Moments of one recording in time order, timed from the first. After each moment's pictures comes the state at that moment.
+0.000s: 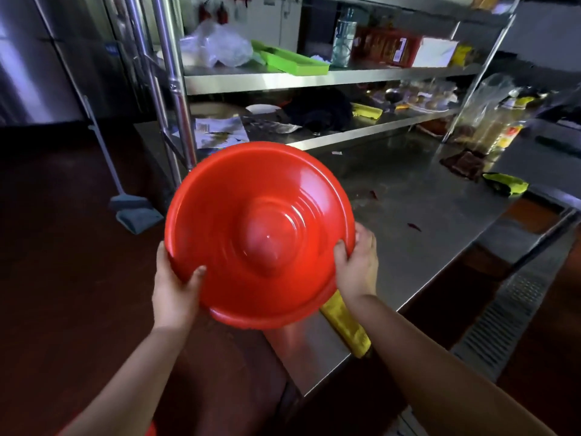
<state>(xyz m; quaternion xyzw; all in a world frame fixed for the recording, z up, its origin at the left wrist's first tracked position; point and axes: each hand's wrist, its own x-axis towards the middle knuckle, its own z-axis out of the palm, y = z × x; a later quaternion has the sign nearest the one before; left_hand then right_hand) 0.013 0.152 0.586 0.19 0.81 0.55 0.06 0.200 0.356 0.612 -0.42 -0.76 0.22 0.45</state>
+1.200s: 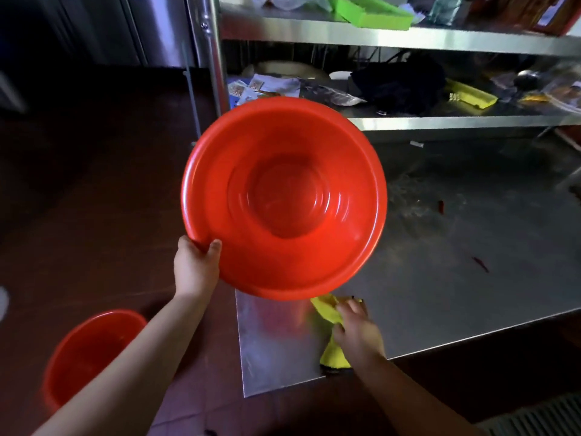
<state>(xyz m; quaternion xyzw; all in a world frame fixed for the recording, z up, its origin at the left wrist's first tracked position) 0.076 0.266 0.559 -0.04 0.85 0.53 -0.01 0.272 0.479 0.469 -0.22 -0.97 0.13 0.05</state>
